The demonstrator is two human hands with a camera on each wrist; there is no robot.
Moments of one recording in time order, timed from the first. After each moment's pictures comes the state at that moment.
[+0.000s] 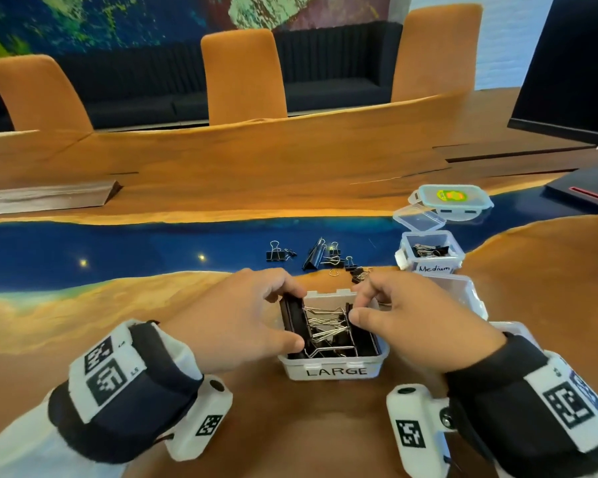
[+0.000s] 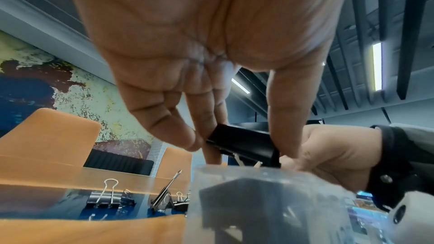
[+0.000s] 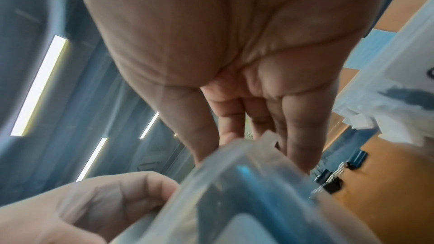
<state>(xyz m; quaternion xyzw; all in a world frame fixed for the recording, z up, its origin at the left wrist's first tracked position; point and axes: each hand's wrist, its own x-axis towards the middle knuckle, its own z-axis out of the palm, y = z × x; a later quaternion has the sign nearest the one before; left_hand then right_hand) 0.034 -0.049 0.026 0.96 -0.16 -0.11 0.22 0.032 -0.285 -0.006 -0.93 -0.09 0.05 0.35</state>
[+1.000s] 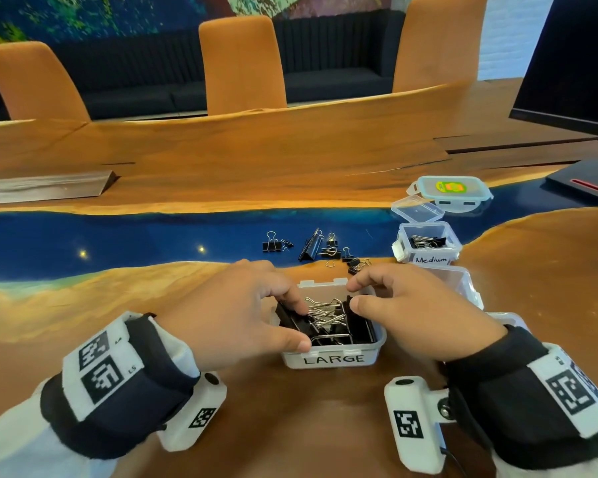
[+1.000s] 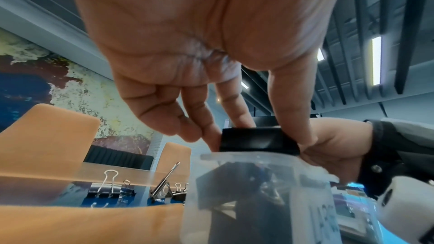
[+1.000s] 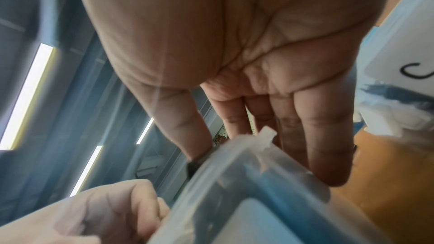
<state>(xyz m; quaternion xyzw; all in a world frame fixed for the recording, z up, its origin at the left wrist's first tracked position) 0.033 -0.050 0.021 0.95 -0.19 -0.10 0.22 0.033 -0.290 -0.007 -0.92 -0.08 0.08 0.38</state>
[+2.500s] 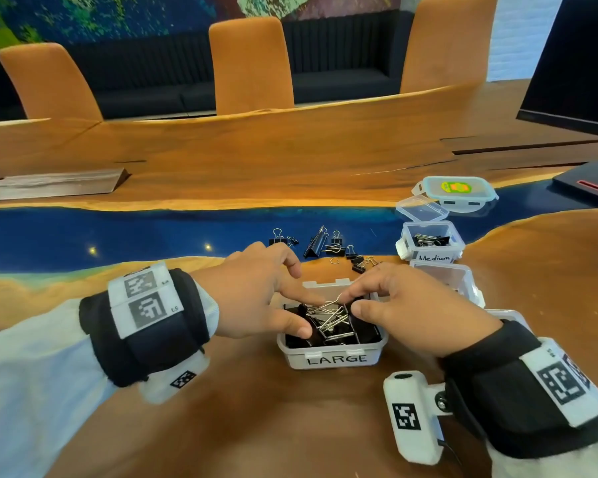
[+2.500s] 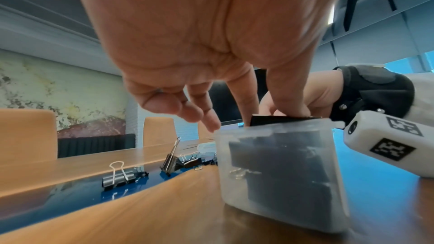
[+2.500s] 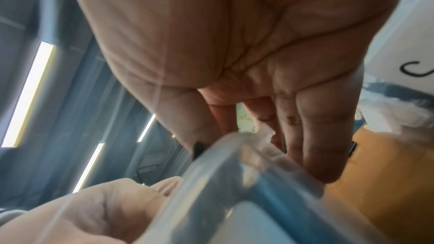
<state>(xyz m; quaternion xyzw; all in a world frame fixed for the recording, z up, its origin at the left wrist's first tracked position) 0.053 -0.057 0.030 0.94 -0.26 -0.19 0.05 0.031 -0.287 -0.007 -0.91 -0.14 0.12 0.37</state>
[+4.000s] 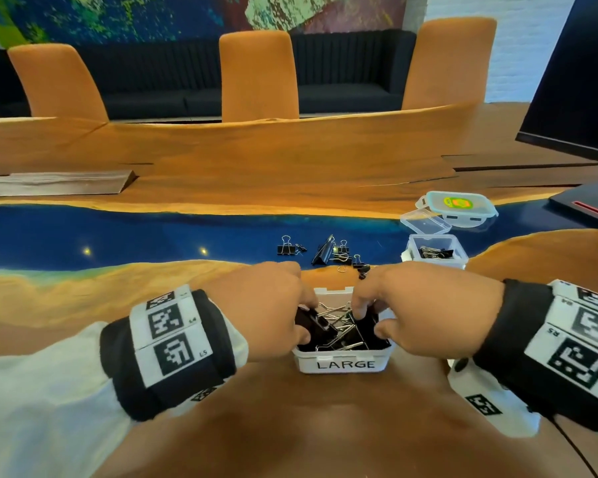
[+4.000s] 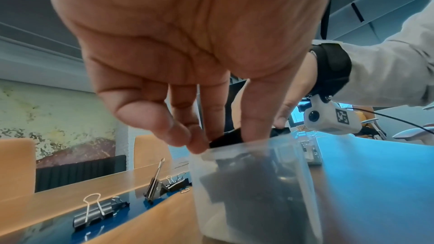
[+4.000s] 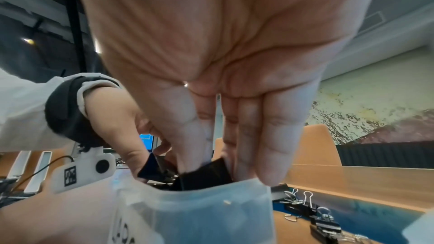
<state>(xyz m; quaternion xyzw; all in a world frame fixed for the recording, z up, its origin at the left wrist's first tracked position) 0.029 -0.065 0.033 0.97 -0.22 -0.11 -0.02 0.027 -0.278 0.042 -0.95 -0.26 0.14 0.05</state>
